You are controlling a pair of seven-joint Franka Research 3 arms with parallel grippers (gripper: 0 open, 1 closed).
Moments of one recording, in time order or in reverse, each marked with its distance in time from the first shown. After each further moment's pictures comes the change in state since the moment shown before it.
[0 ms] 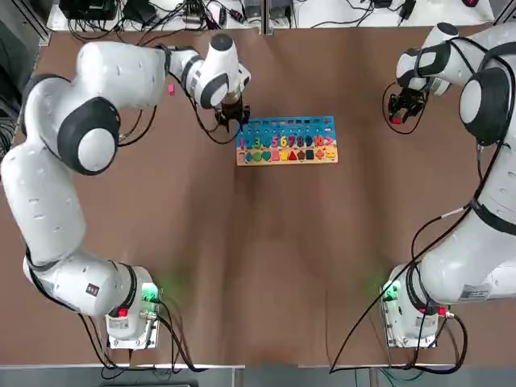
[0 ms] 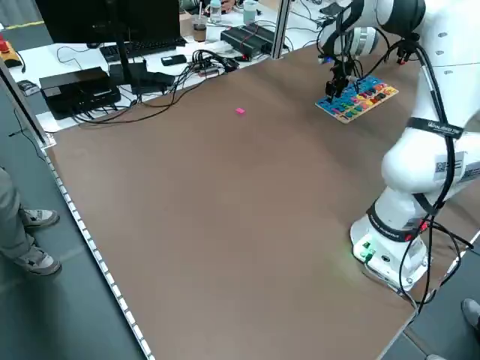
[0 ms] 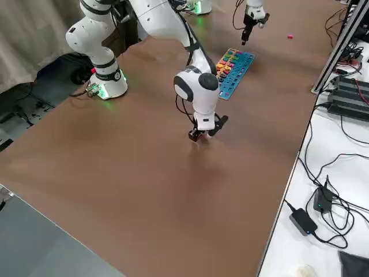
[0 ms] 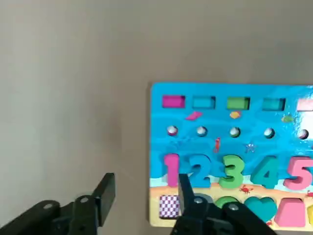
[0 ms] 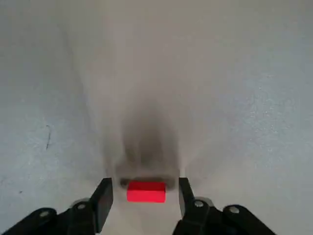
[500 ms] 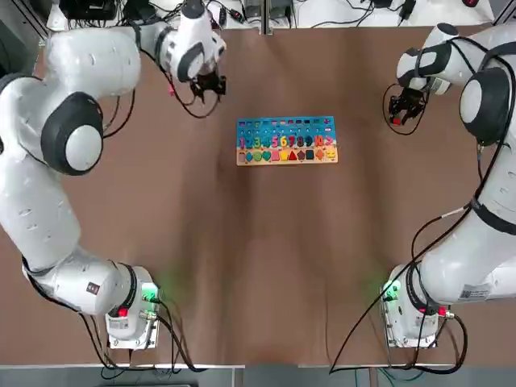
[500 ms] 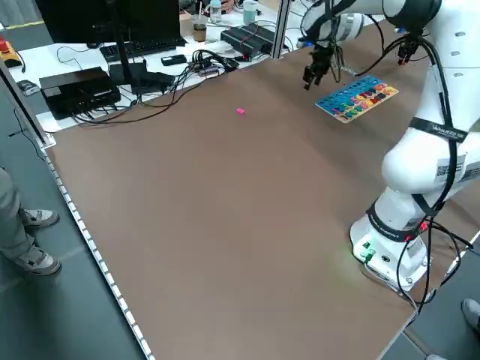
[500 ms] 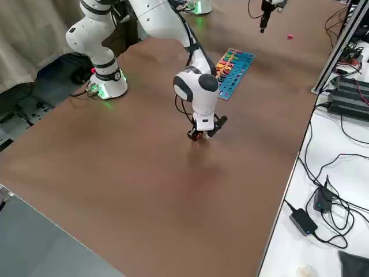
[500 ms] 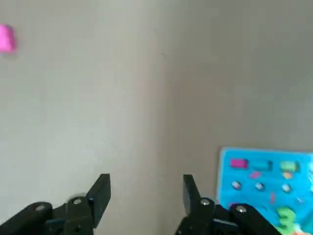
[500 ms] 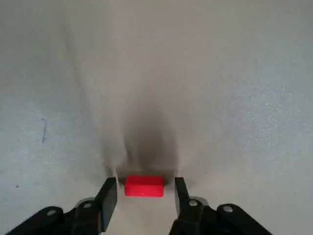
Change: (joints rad) left arm 0.023 -0.085 0.169 0.014 0.001 -0.024 0.140; right arm -0.002 0.000 -0.001 0.000 0.000 -0.022 -0.001
